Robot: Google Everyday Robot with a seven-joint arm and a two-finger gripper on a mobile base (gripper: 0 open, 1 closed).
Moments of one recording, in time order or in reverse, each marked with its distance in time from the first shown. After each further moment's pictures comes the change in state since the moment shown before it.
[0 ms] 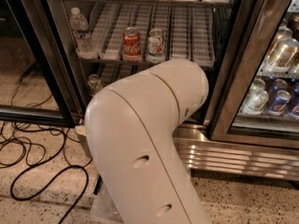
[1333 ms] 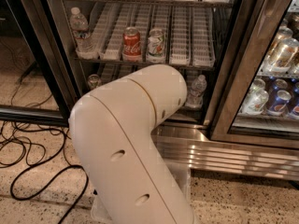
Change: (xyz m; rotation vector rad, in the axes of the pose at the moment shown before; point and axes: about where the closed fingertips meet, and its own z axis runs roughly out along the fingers) arm -0.032 0.010 0.039 0.004 -0.162 -0.049
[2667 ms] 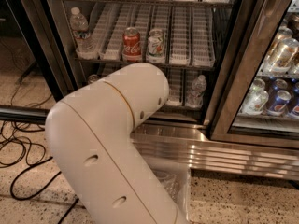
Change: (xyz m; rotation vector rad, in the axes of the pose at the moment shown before) arm -0.053 -0.005 0.022 0.093 -0.161 -0.193
